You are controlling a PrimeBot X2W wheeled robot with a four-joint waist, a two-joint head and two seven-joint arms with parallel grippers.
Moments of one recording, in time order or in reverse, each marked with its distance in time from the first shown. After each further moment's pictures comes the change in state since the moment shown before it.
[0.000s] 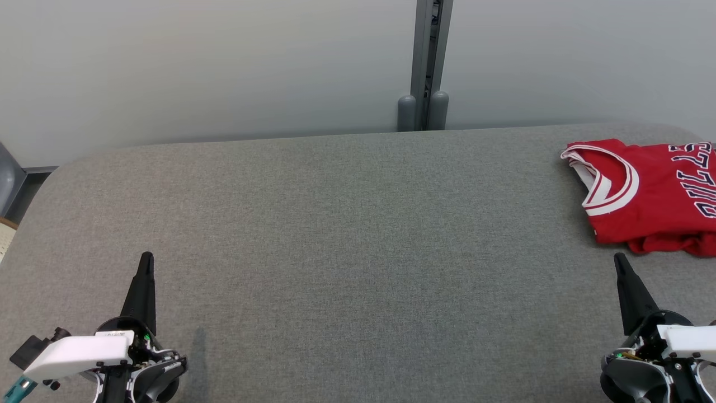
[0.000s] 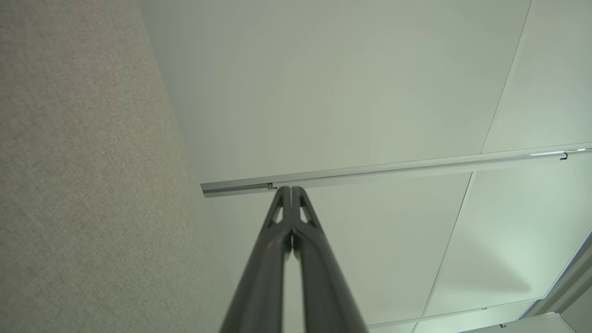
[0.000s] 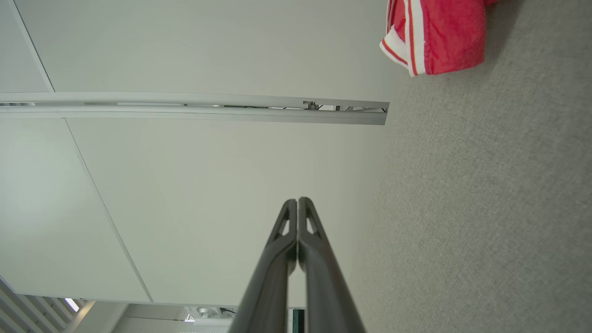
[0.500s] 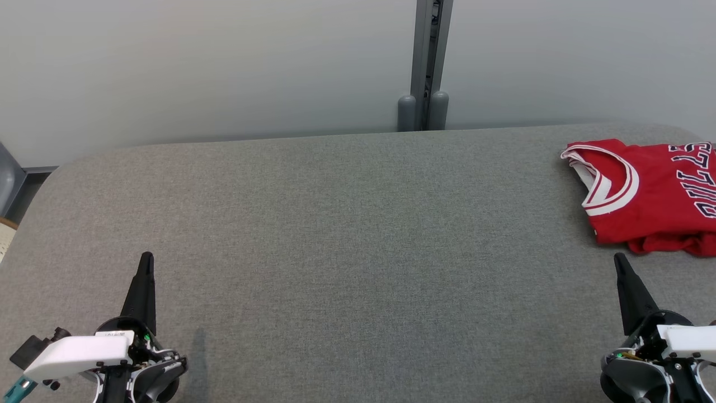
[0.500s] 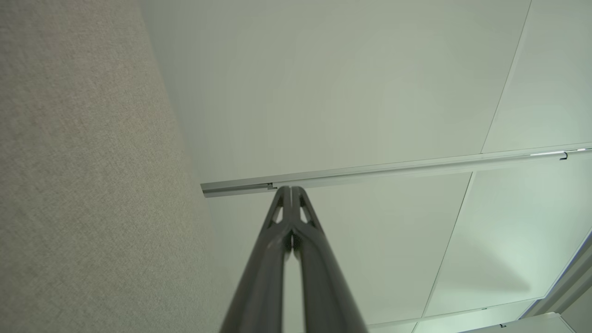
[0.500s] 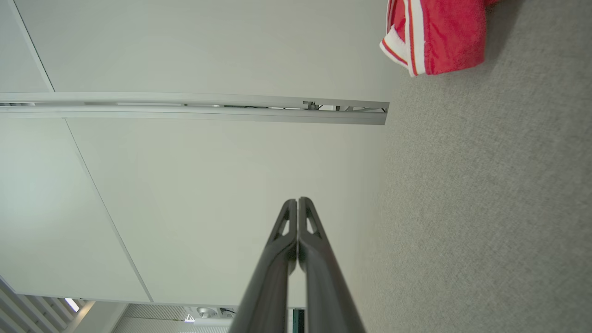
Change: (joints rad) left arm 0.000 0.000 0.000 0.000 0.000 0.000 0.000; right arm 0.000 0.000 0.000 0.000 0.000 0.000 0.000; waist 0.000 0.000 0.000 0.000
